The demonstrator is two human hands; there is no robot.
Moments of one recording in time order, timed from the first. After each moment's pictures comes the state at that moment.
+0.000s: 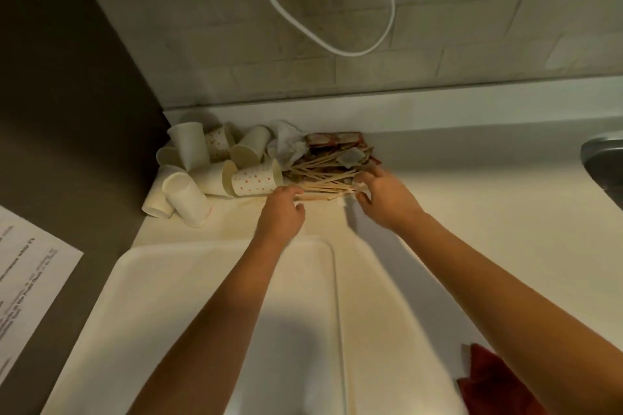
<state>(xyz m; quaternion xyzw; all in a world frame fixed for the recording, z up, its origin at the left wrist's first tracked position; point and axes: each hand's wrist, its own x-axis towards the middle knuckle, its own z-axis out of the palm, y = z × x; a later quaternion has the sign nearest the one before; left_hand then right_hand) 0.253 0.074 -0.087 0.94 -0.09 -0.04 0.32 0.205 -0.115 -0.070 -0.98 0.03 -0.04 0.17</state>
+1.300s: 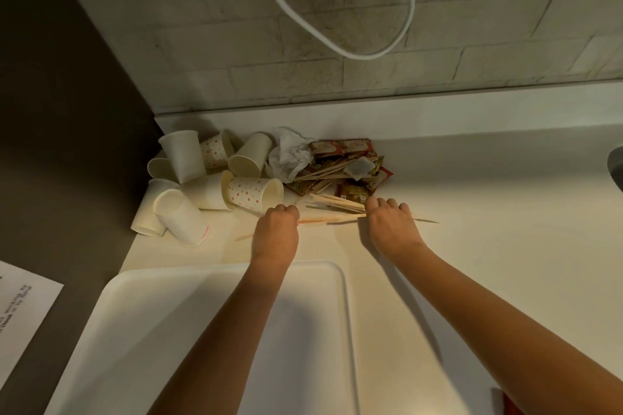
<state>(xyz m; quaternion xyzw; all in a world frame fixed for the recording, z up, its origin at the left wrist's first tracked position) 0.292 0.082 -0.108 0.99 -0.16 -0.01 0.05 0.233 -0.098 -0.096 -1.00 0.07 0.04 0.04</state>
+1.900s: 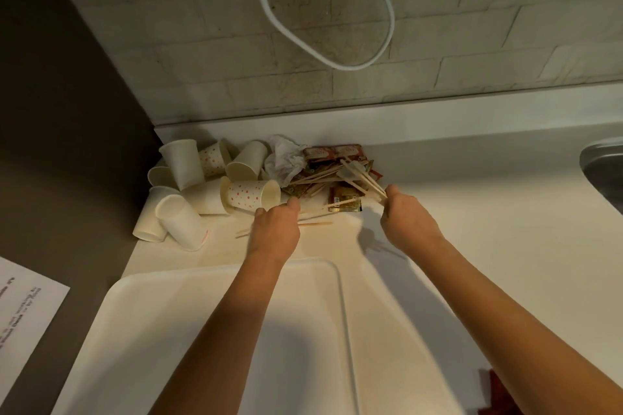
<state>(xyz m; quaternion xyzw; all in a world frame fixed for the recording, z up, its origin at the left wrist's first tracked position) 0.271 0.078 -0.066 0.98 -0.20 0.01 0.05 0.205 -0.112 -0.052 -0.95 0.19 0.00 0.23</state>
